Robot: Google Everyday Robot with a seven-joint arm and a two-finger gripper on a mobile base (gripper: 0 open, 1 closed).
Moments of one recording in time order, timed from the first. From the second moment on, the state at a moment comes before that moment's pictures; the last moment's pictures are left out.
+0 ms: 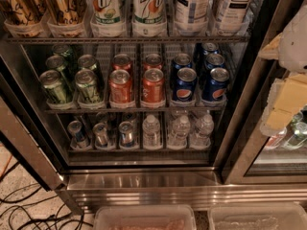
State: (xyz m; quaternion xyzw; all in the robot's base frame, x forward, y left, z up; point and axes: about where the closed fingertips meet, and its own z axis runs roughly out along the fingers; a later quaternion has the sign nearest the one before) arm 0.438 -0.217 0.976 -0.60 0.78 -0.03 0.16
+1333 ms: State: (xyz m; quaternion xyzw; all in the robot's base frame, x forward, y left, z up) arm 0.423 -0.122 0.978 -0.57 0.76 0.07 0.30
